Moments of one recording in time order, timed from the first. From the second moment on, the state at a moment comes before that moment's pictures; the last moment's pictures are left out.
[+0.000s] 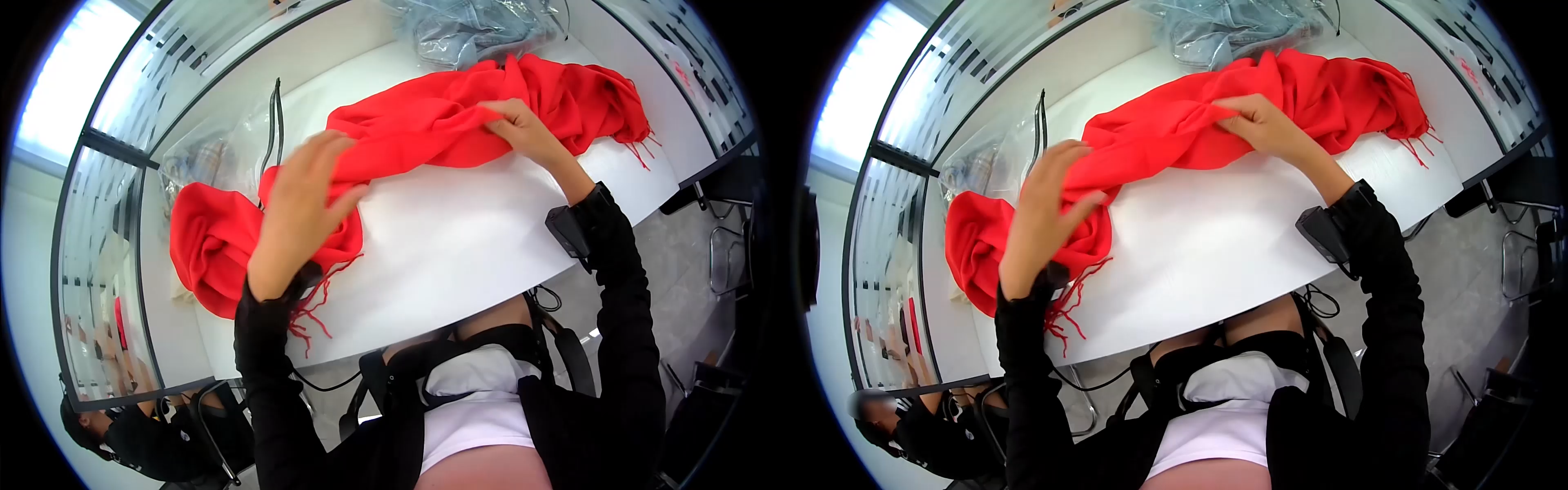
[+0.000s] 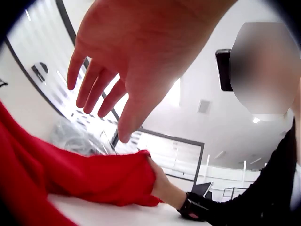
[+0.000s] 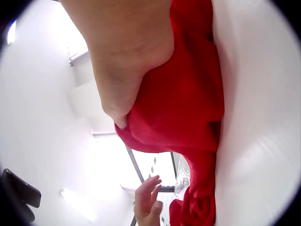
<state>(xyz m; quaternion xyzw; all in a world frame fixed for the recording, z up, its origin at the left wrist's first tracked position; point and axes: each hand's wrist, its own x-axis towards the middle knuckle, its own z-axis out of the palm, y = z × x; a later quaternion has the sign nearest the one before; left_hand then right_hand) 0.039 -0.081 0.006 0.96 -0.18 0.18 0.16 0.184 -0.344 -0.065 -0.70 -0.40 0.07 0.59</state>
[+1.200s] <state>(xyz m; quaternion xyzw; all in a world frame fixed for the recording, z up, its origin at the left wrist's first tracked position) 0.027 0.145 0.280 0.96 0.06 0.27 -0.08 0.273 -0.455 0.243 -0.80 -0.45 -0.39 0.05</state>
